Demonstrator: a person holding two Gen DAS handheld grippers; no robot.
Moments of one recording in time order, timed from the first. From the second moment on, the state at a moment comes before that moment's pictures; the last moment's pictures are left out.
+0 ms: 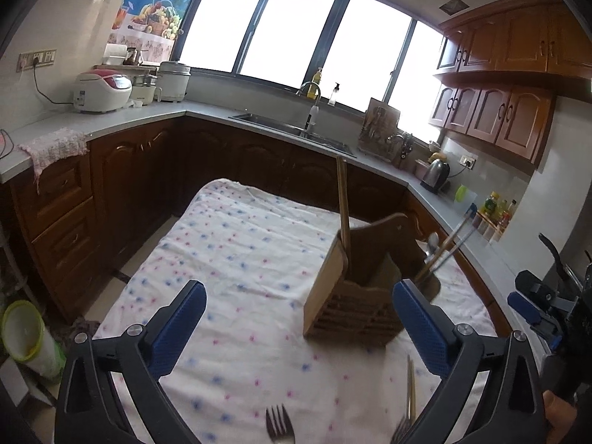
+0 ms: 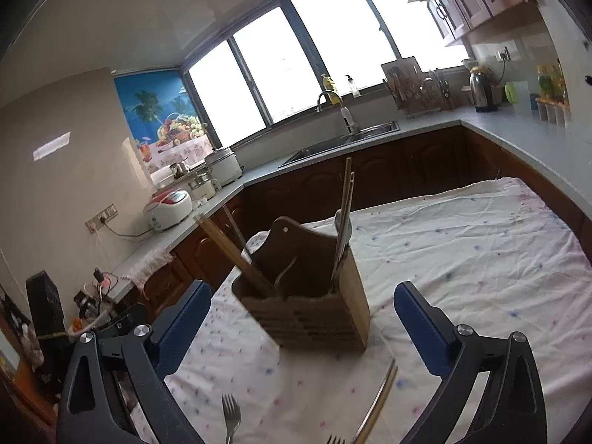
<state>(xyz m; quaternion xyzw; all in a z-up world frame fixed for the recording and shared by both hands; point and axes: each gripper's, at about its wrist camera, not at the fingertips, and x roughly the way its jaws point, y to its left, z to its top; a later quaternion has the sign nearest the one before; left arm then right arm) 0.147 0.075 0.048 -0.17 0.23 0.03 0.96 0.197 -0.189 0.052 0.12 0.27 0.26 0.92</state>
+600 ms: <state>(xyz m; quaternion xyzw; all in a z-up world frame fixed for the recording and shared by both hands) 0.008 0.034 0.072 -0.08 0.15 0.03 0.98 0.065 -0.209 0.101 0.04 0.15 0.25 0.96</state>
